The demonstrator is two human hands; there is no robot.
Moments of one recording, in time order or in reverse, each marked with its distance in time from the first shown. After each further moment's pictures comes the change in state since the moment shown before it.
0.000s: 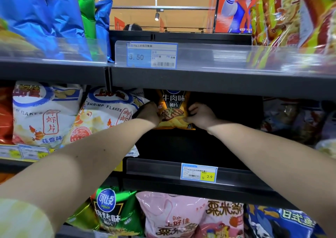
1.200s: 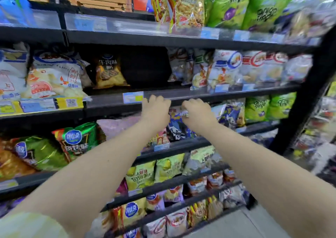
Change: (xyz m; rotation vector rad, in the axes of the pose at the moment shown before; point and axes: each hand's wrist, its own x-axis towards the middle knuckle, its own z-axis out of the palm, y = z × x) left_hand -0.311 0.104 0.014 0.348 -0.039 0.729; right_hand -0.378 -0.006 -0.092 -0.954 0.209 0.042
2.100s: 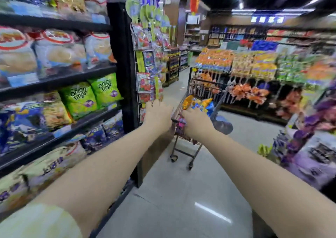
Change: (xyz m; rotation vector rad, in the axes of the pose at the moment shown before) left_hand 0.017 0.698 -0.026 -0.219 0.095 0.695; right_hand -0.404 0.535 -0.116 -0.373 -0.259 0.675
